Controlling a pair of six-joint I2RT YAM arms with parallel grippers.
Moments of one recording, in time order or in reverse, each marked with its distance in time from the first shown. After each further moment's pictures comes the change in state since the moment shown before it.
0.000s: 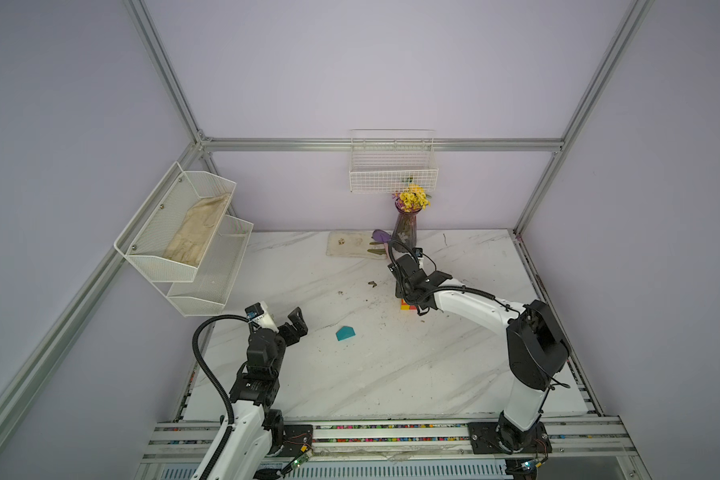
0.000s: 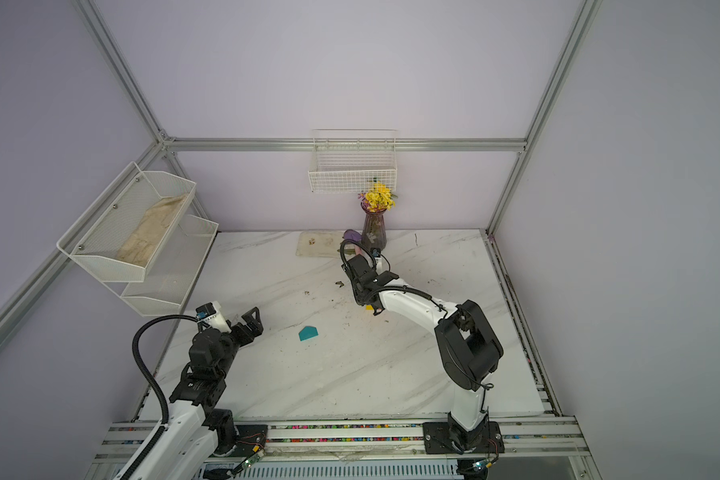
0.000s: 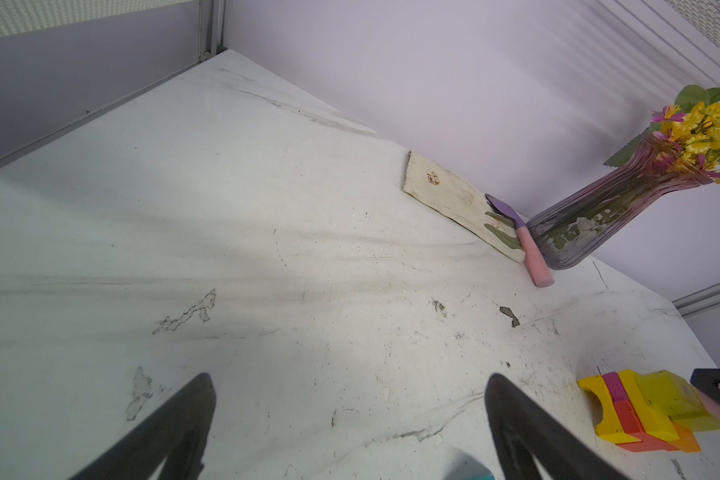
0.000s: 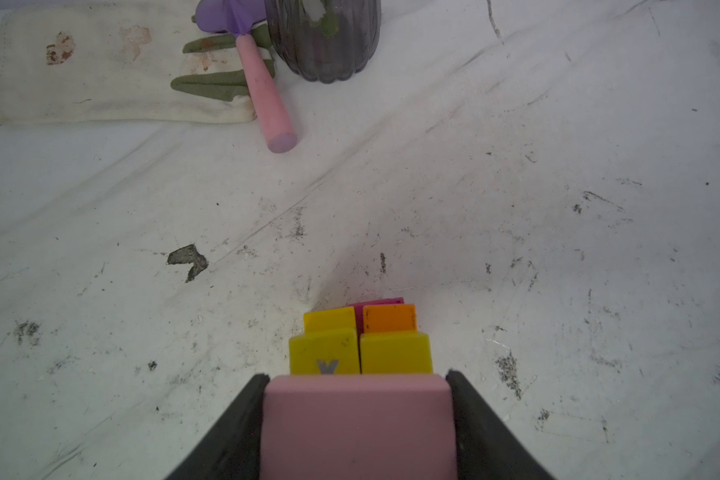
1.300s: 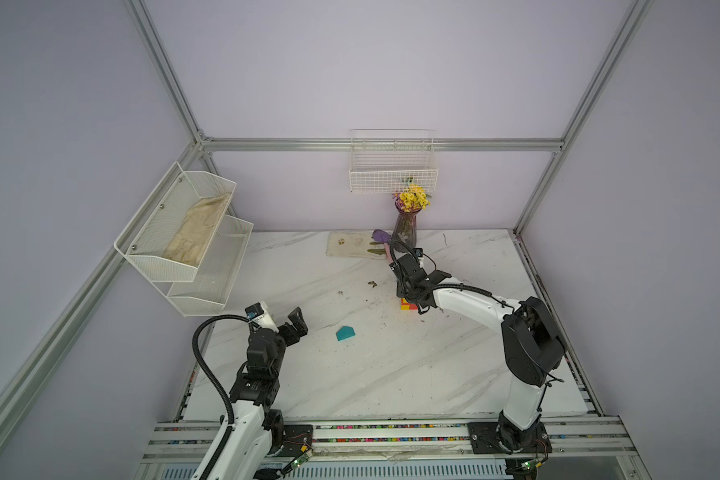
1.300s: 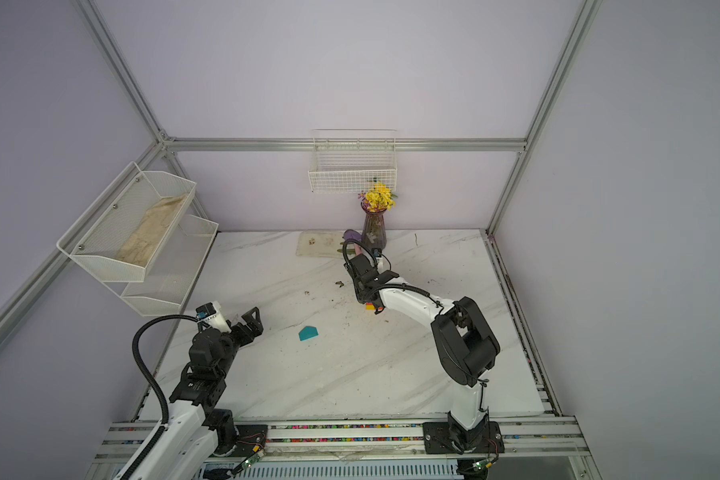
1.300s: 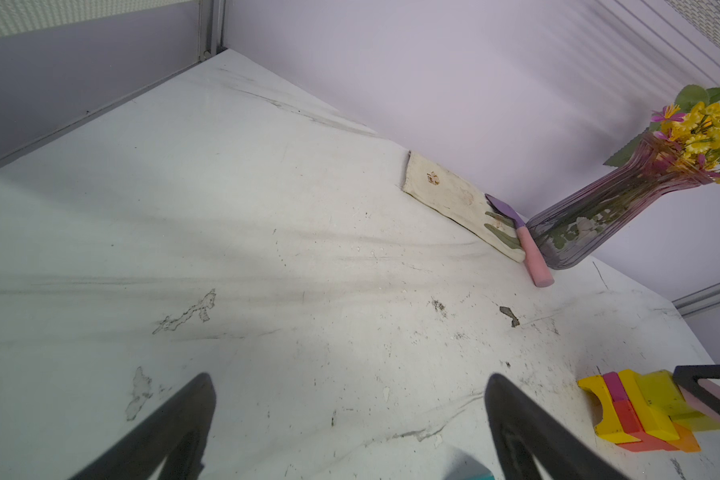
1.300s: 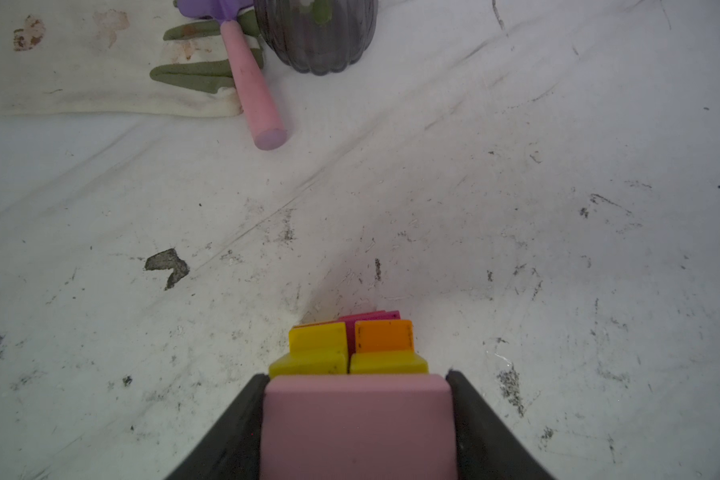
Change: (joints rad) left arm 0.000 0.000 0.000 0.000 0.000 0.000; right arm -0.023 0.031 0.000 0.023 -0.016 -0.023
